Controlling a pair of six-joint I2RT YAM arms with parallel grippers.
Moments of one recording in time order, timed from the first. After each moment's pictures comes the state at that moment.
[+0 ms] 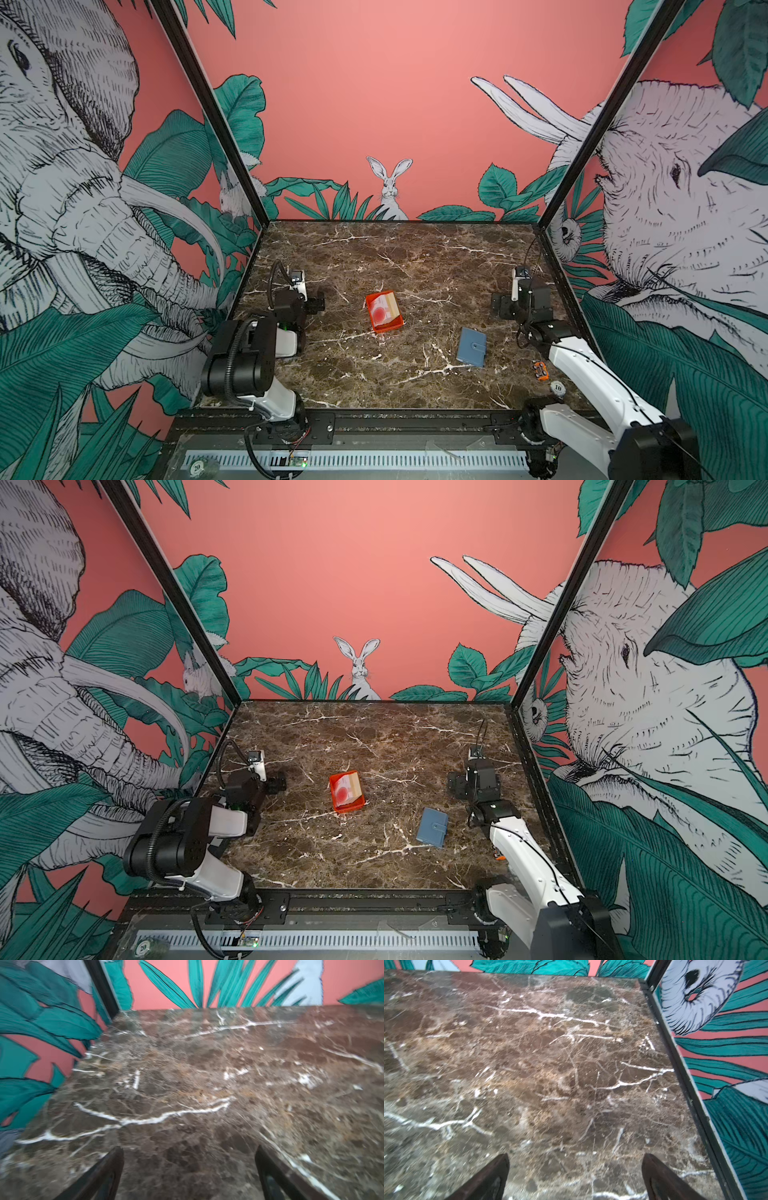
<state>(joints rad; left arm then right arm) 0.03 1.57 0.35 0.85 0.05 0.08 0.16 1.03 0.60 -0.23 0.24 0.08</state>
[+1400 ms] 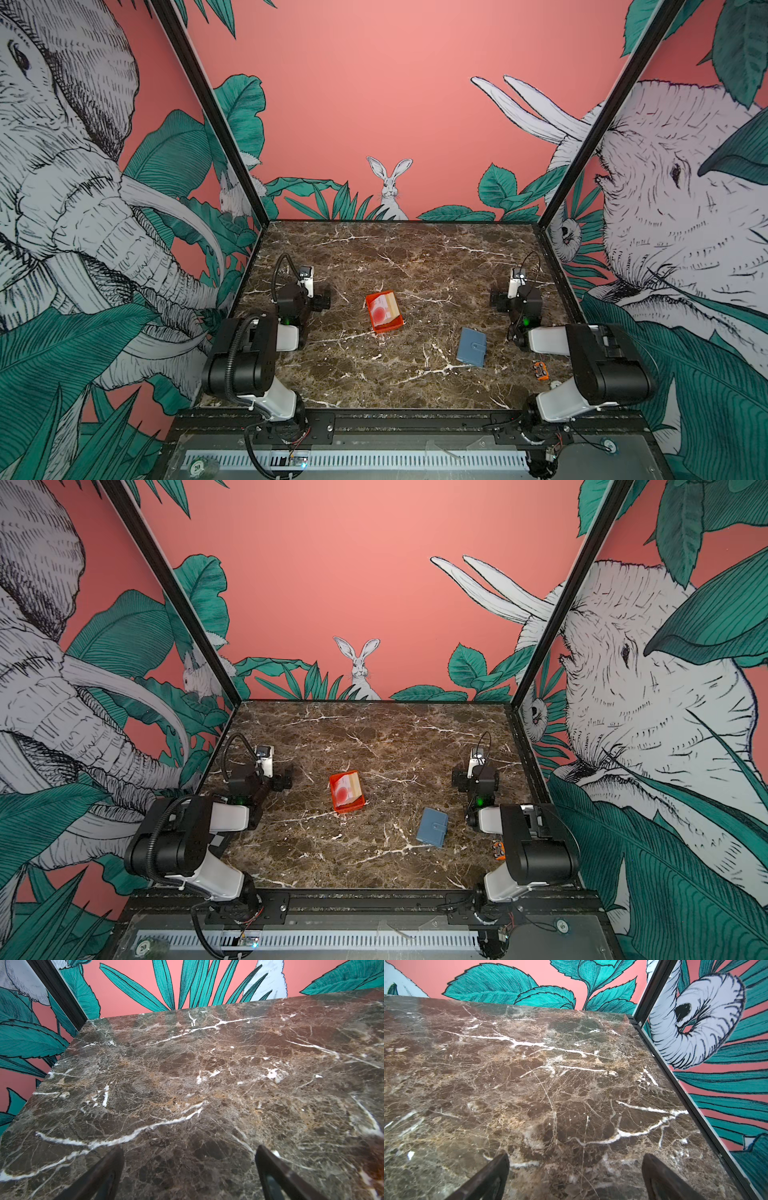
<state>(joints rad) 0.01 1.57 0.39 0.80 0.11 0.13 0.03 1.53 0.39 0.73 0.16 -0.07</state>
